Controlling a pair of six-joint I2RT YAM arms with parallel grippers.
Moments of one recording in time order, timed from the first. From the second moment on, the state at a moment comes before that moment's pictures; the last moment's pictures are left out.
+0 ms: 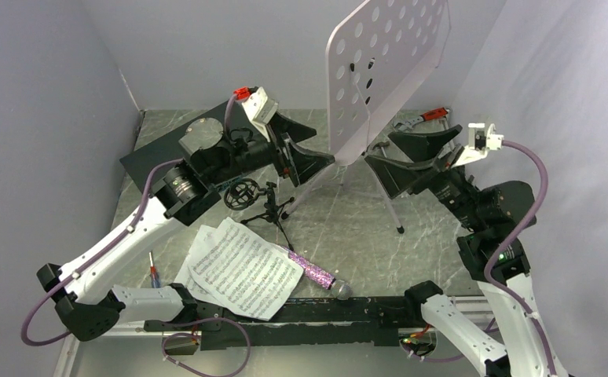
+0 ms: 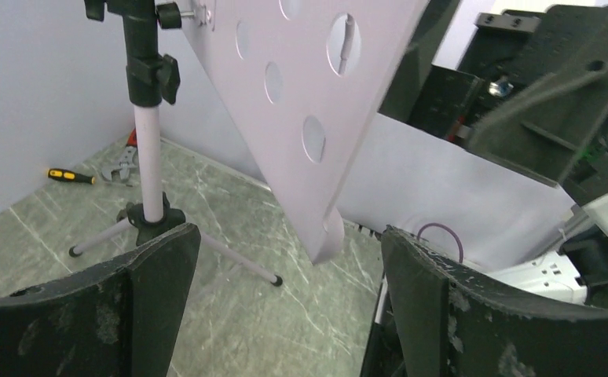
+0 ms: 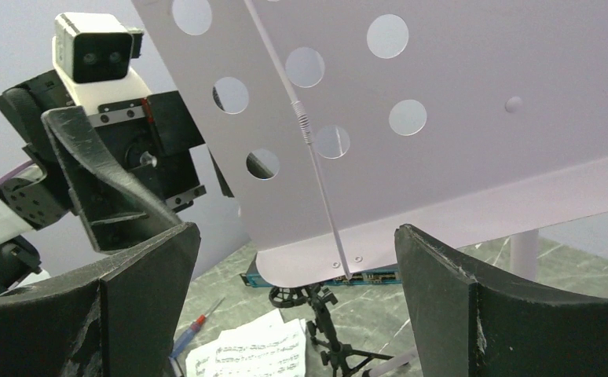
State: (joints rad) left arm -0.83 1.19 1.42 -0.07 0.34 -0.30; right arm 0.37 0.70 1.15 -0.08 -0.41 0.46
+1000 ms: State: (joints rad) left arm -0.84 1.14 1.34 -0.01 -0.08 -0.23; right arm 0.37 0.64 1.11 -0.07 -0.40 0.45
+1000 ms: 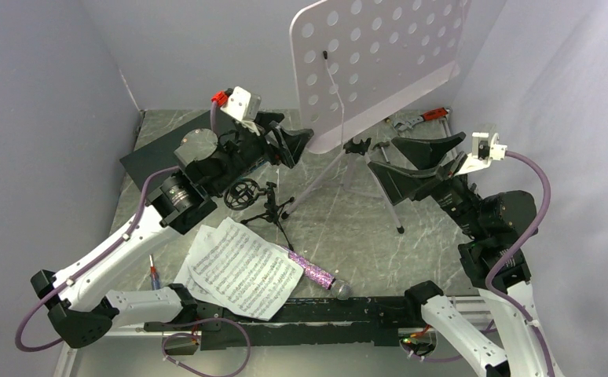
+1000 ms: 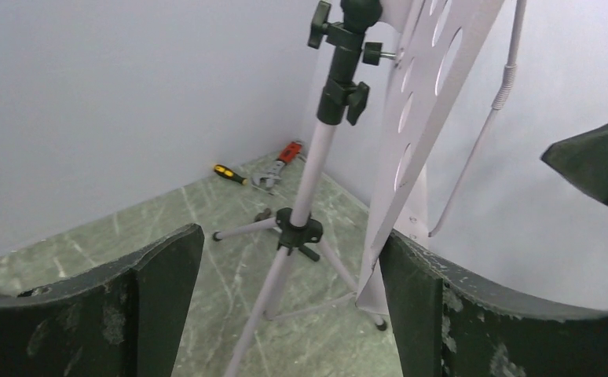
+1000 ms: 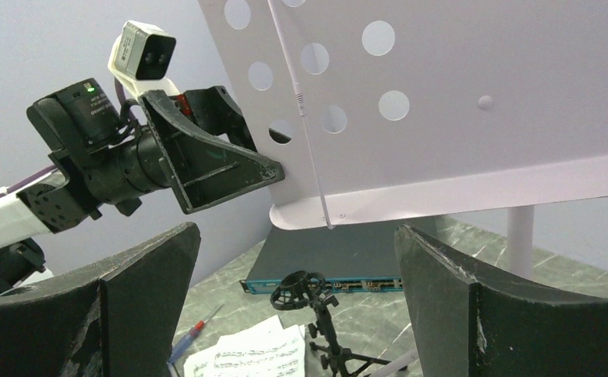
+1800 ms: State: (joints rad) left arm -0.84 1.21 1.50 -0.23 -0.37 0.04; right arm 0.37 0.63 1.04 -0.13 -0.37 0.43
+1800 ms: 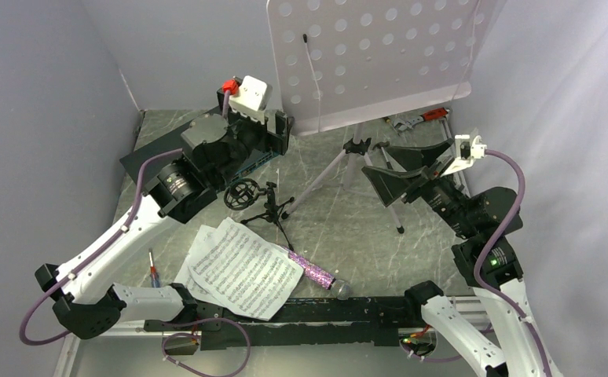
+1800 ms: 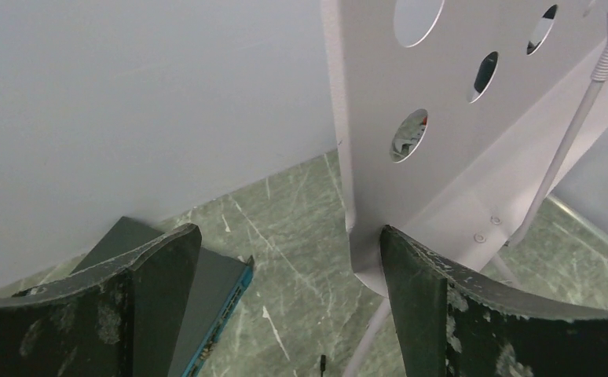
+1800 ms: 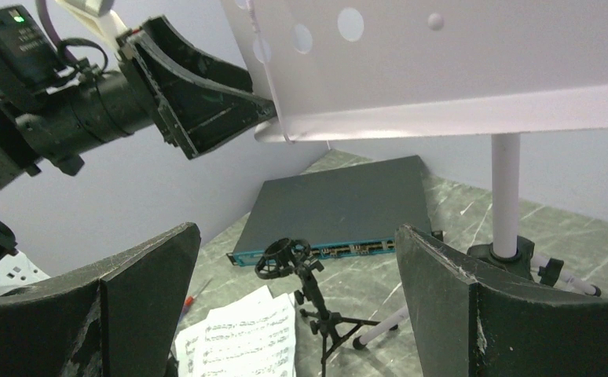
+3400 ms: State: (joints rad) left arm -0.73 1.31 1.65 -0.36 -0.35 0.11; right arm 0.37 0.67 0.95 -0.15 -0.39 0.43
